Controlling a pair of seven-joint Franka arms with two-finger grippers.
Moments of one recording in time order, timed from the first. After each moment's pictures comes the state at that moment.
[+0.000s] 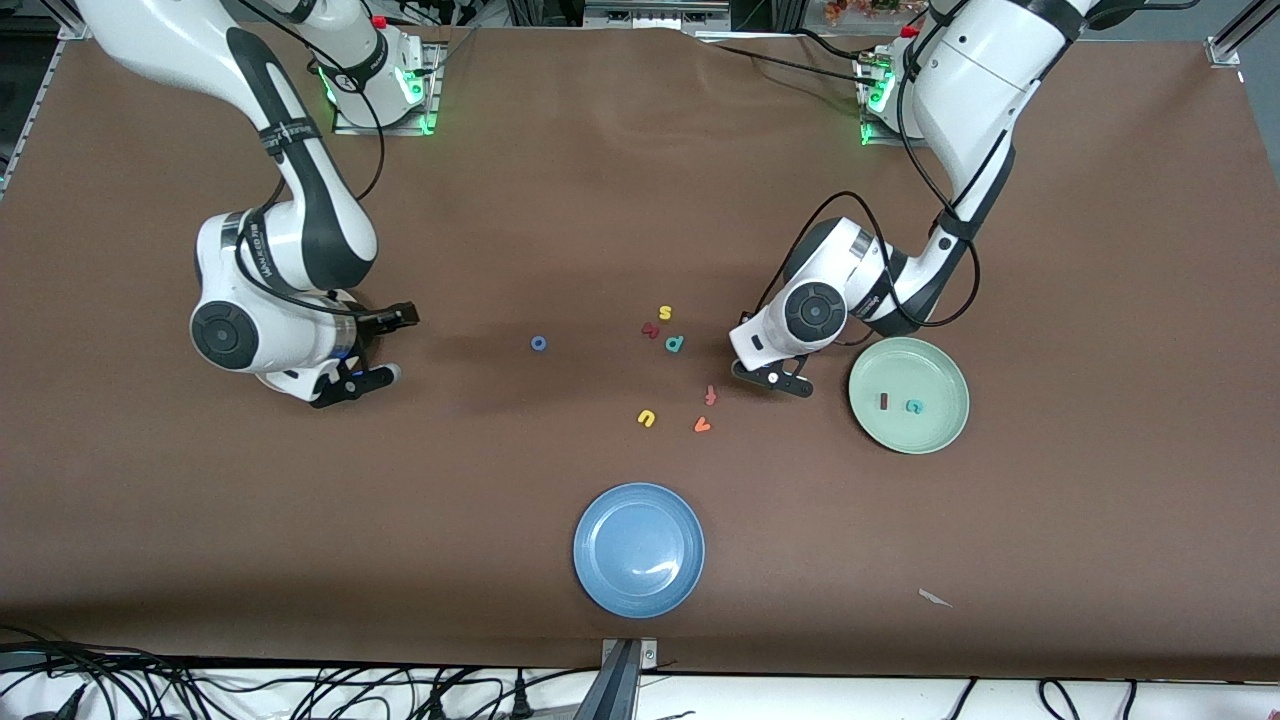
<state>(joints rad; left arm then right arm) -0.22 0.65 -0.31 -1.84 0.10 2.20 -0.27 0.12 0.43 0.12 -1.83 0.12 1.91 -0.03</state>
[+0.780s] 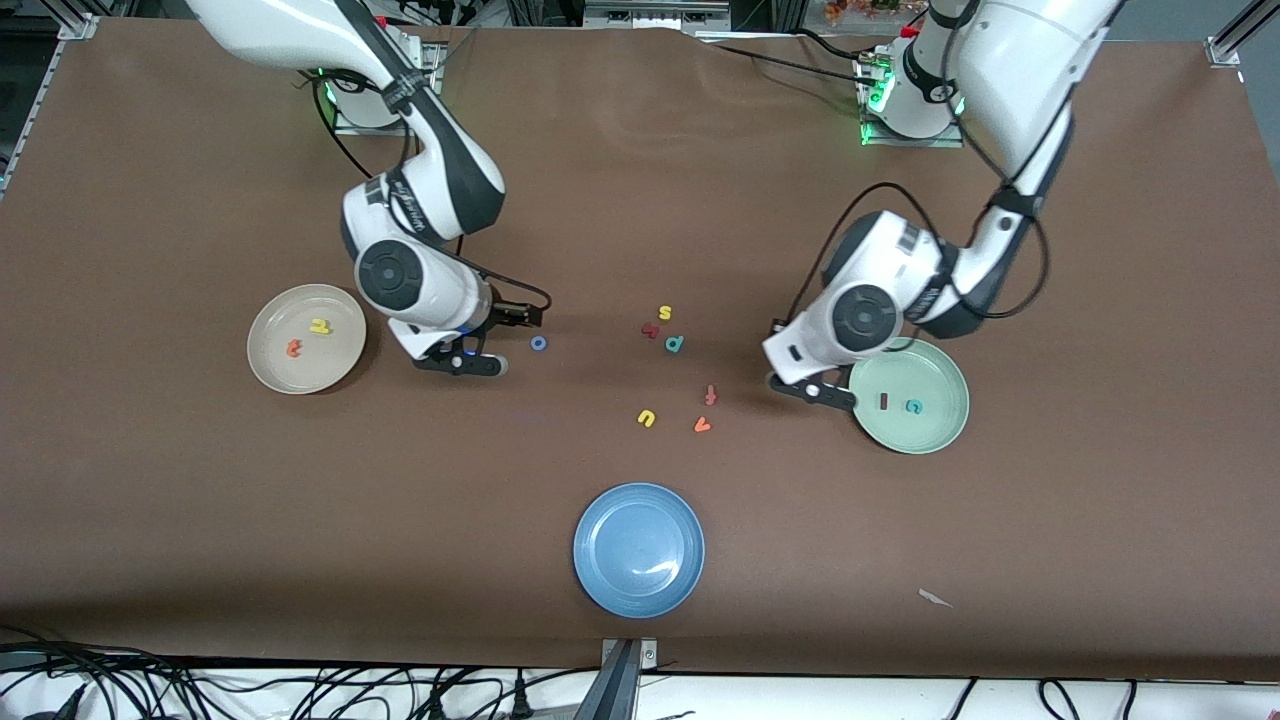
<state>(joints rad) -0.12 0.54 -0.29 -1.75 0.11 2.00 -0.19 0.29 0.47 0.24 -1.87 0.11 2.18 0.57</state>
